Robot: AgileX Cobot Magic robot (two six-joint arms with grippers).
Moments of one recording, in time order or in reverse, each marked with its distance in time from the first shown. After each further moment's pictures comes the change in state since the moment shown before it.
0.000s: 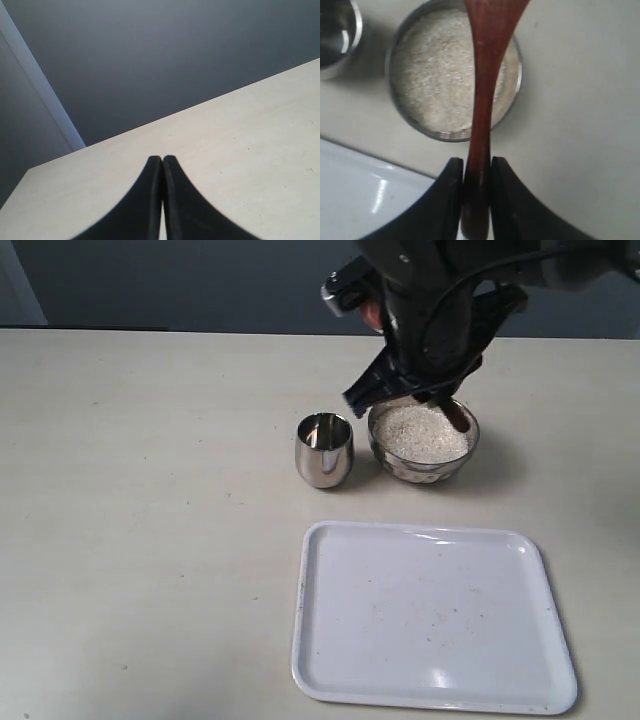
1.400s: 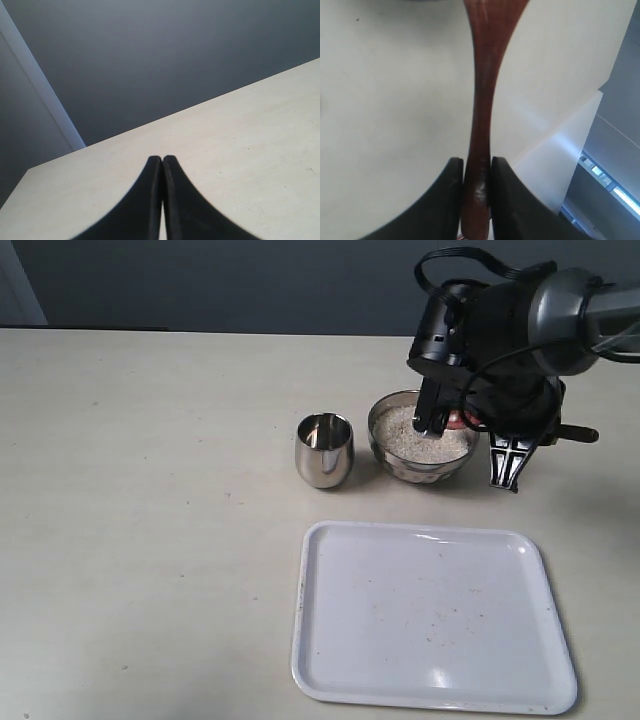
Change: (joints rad) left arm 0.000 0.000 0.000 0.000 0.000 0.000; right arm -0.127 0.095 0.263 -0.330 0.013 -0.469
